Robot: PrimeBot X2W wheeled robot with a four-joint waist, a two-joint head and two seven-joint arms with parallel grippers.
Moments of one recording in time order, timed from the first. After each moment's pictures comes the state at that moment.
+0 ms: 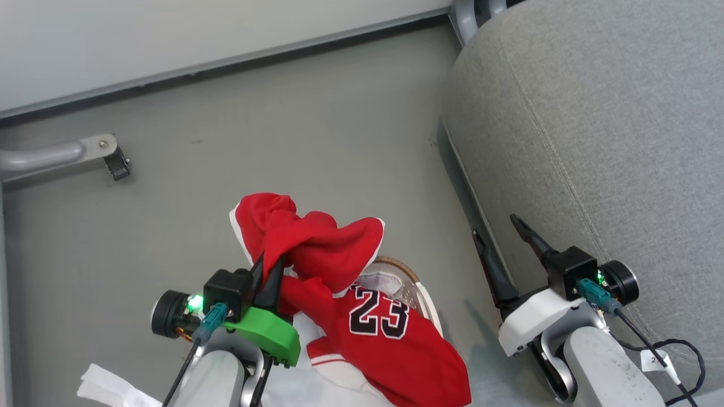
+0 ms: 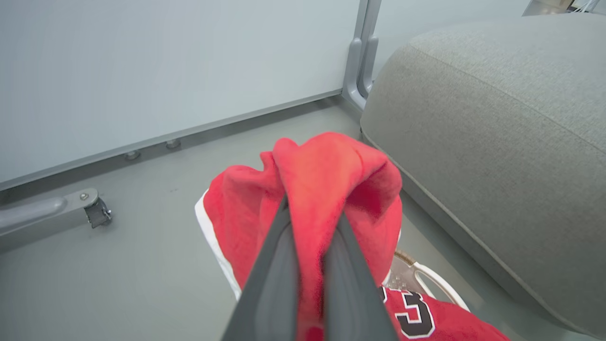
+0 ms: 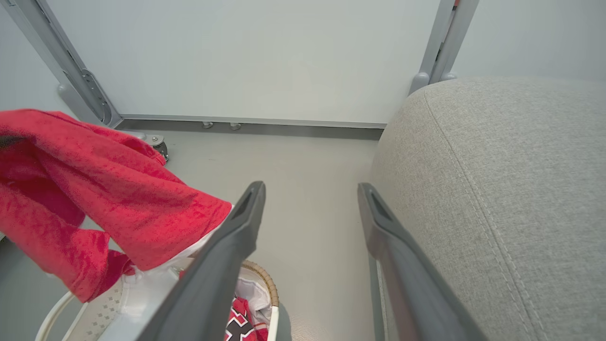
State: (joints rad) left arm -0.27 0.05 -0.30 0.48 -0.15 -0.13 -0.26; right arm -0.29 -0.11 0.26 0.38 0.16 0.13 -0.26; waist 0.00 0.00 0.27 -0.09
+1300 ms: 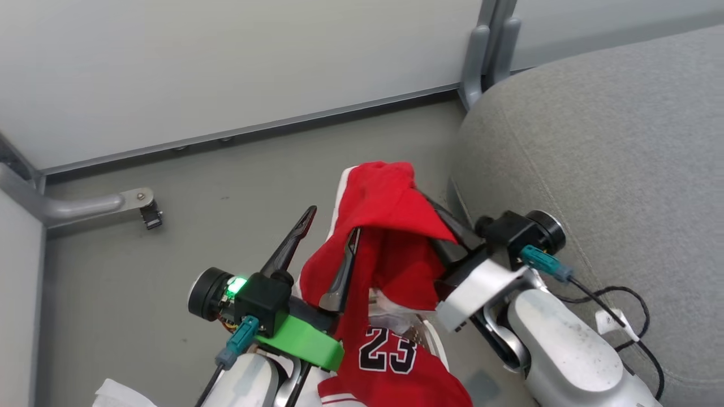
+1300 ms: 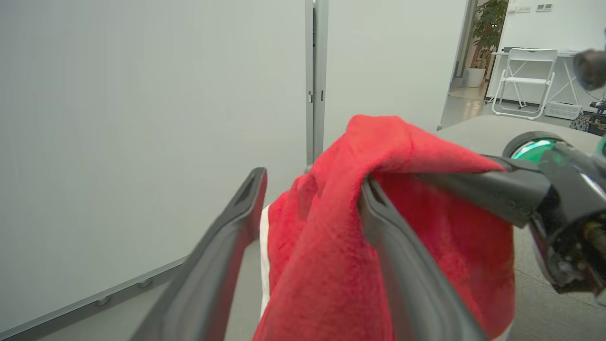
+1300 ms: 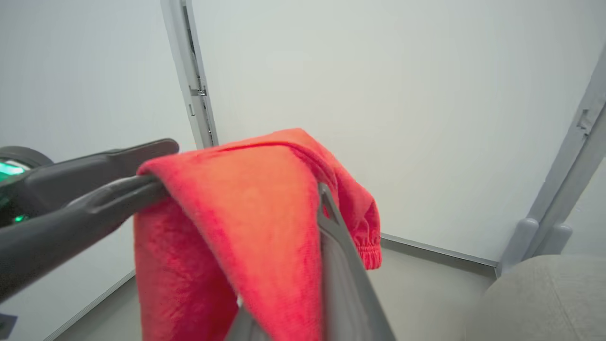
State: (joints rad) left arm -0.22 0.05 -0.44 0.17 -0.17 -0.13 -0.26; right arm -0.47 -0.11 0.56 0.32 0.33 0.13 -0.26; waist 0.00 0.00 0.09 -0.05
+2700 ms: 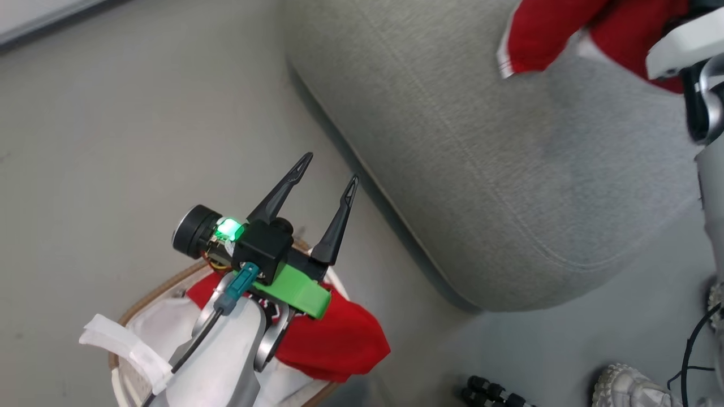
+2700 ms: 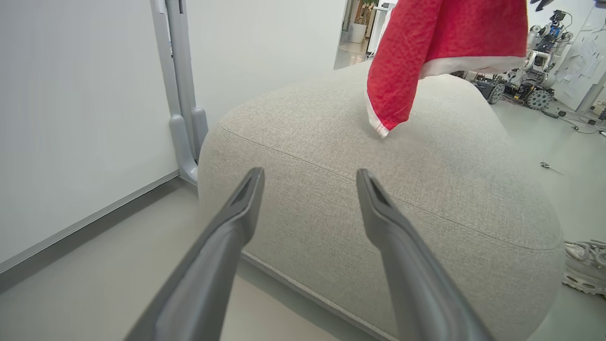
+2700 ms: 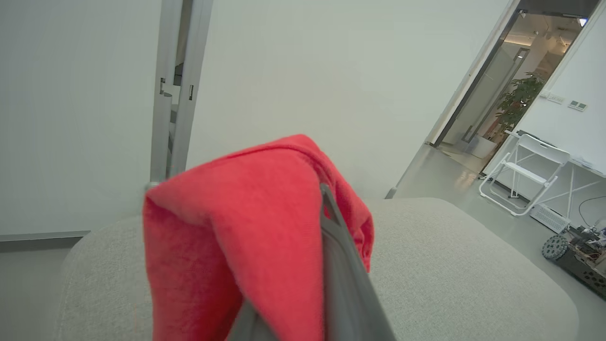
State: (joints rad) left arm -0.43 0.13 -0.51 0.26 -0.16 -0.13 -0.26; right arm -0.99 -0.27 -0.01 0.63 0.09 0.13 -0.26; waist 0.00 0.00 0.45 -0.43
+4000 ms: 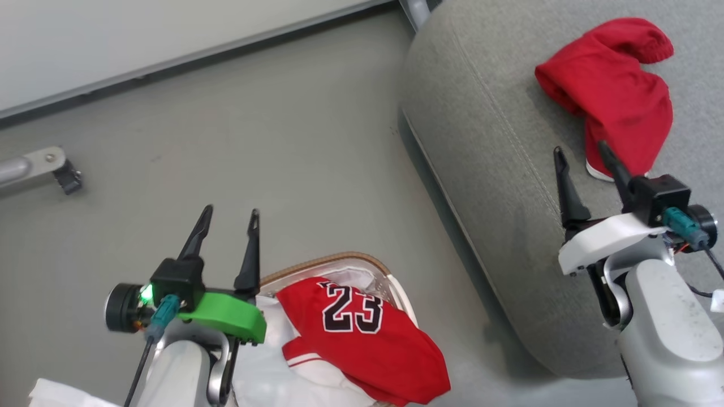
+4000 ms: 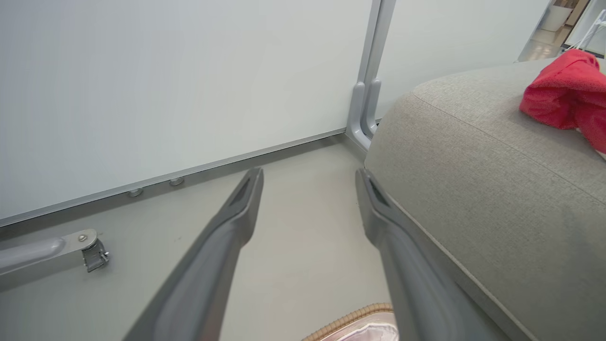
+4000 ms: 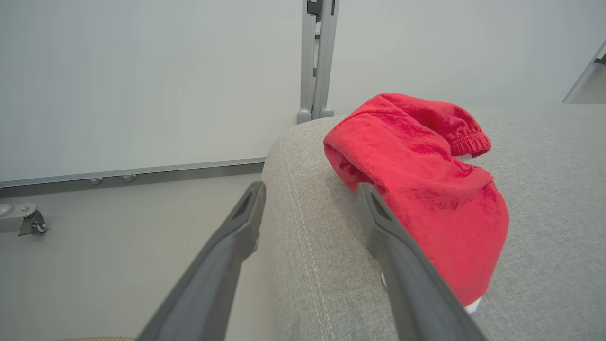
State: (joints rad) left arm -0.26 0.06 -0.19 0.35 -0.15 -0.09 -0.26; right arm -0.46 -0.17 0.07 0.45 0.21 0.13 -0.26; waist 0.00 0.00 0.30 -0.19
